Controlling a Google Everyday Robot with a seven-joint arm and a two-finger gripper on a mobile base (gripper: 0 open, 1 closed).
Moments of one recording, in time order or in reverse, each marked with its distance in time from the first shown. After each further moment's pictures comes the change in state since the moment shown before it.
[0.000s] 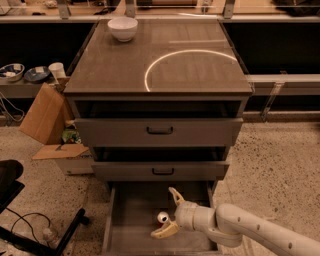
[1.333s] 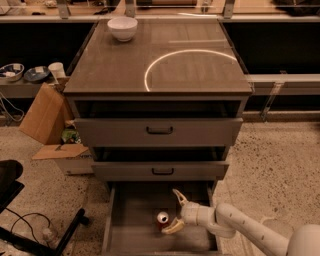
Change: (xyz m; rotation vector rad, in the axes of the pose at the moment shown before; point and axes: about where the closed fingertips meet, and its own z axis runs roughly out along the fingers) arm 0.136 -0.065 0.044 -0.052 -0.064 -0.100
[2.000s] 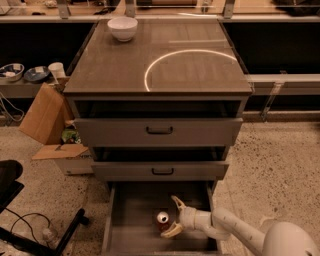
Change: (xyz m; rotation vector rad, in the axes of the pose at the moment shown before) arm 0.063 0.001 0.027 -0.032 -0.005 0.077
